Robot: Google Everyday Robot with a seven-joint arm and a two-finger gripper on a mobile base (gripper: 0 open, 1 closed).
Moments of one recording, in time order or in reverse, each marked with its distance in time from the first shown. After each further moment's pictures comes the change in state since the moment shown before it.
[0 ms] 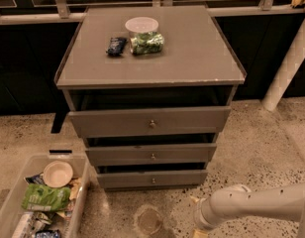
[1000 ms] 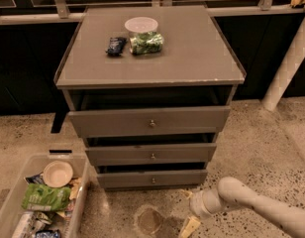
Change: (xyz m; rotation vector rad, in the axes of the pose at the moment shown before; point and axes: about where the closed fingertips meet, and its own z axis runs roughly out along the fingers) arm -0.020 -0.039 0.052 -0.116 -0.376 0.019
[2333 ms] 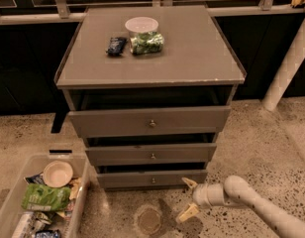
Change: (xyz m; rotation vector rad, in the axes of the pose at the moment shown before) arm 0.010 -0.070 0.004 0.129 -0.178 0.069
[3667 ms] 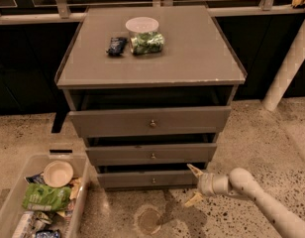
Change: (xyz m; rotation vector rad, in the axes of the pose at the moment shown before) arm 0.000 -0.065 -0.014 0.105 -0.069 -0.165
